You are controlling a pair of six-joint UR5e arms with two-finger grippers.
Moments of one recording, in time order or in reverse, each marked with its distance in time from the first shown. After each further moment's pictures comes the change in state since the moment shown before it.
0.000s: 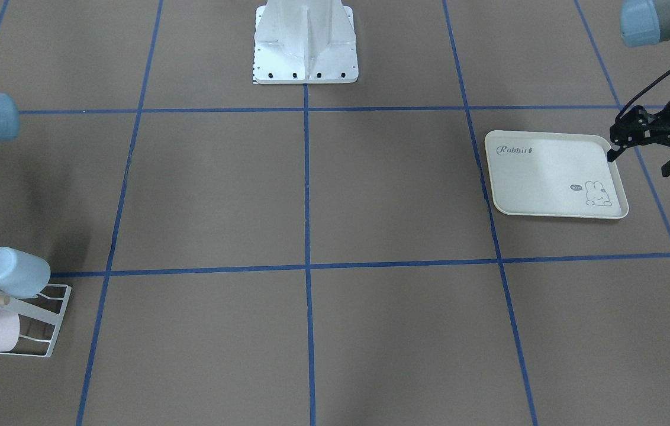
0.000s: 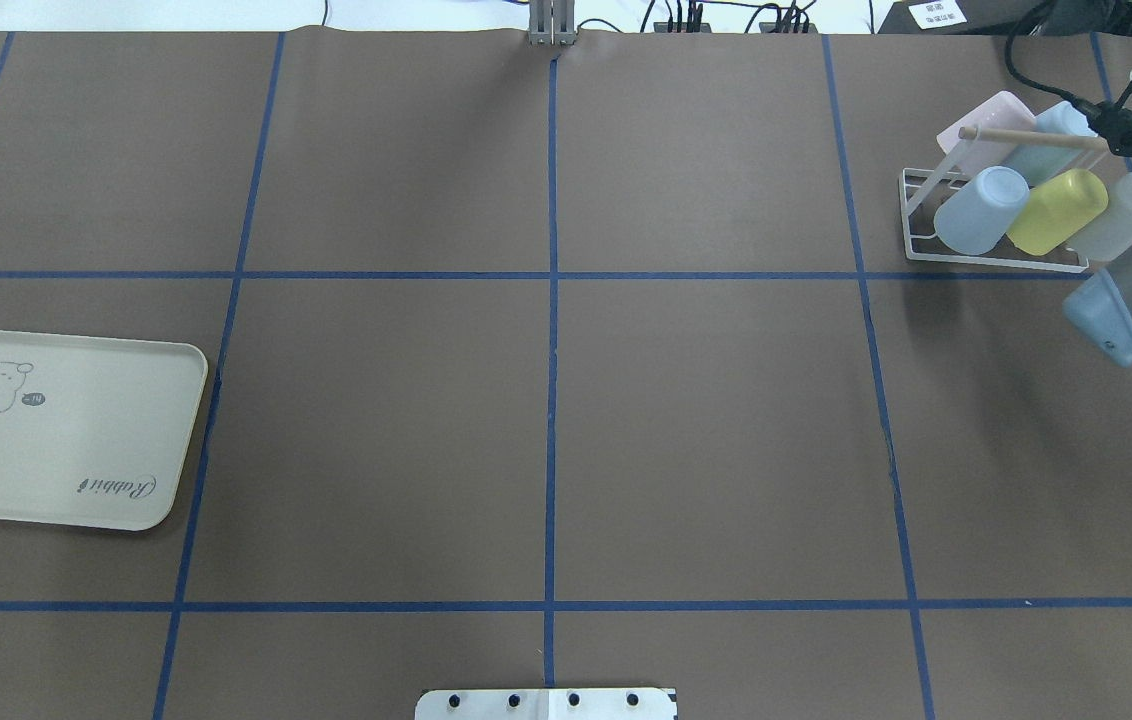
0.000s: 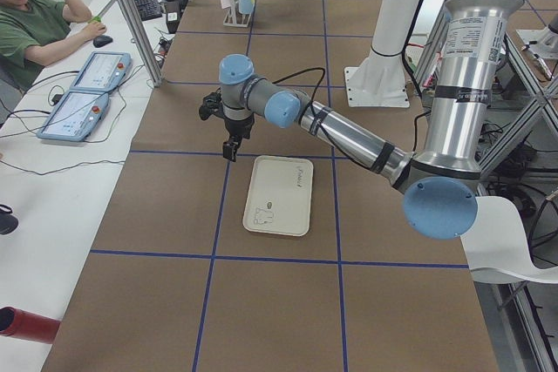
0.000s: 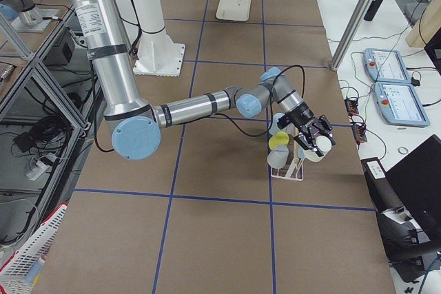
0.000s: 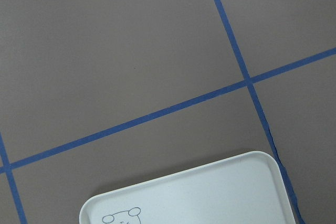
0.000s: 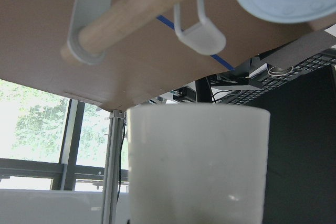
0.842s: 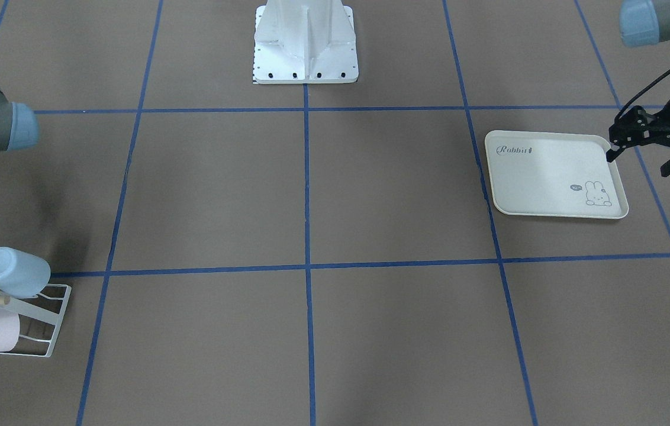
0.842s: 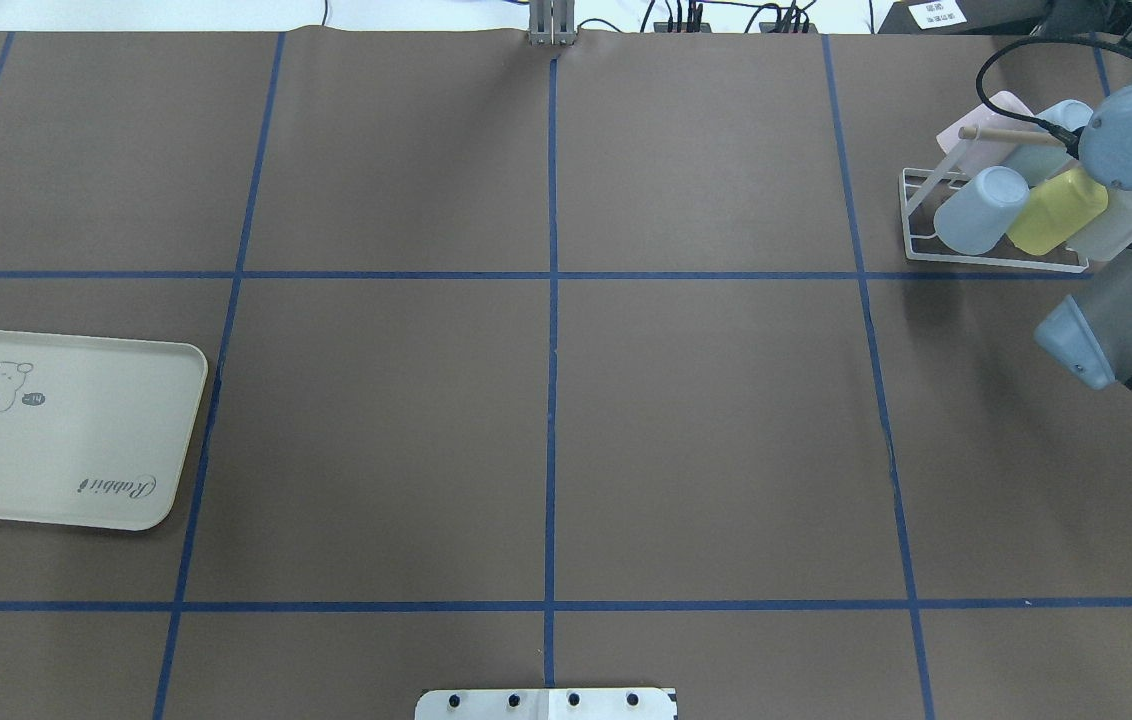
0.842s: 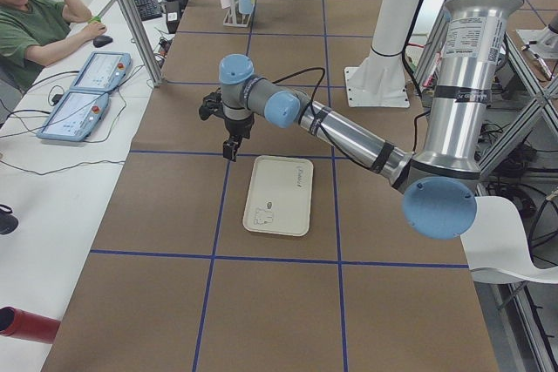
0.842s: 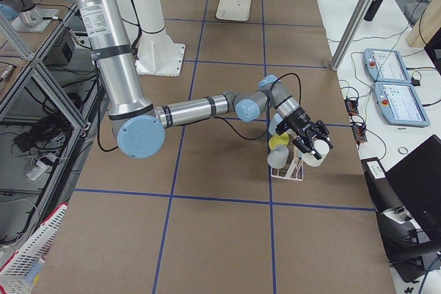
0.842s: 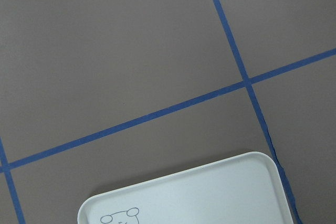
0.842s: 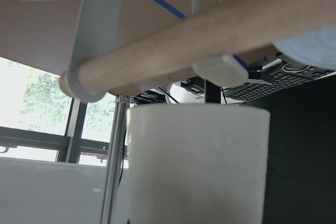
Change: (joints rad) left arm 0.002 -0.001 0.001 0.000 0.000 -0.004; right arm -0.052 0.005 -0.056 0.003 -0.113 0.003
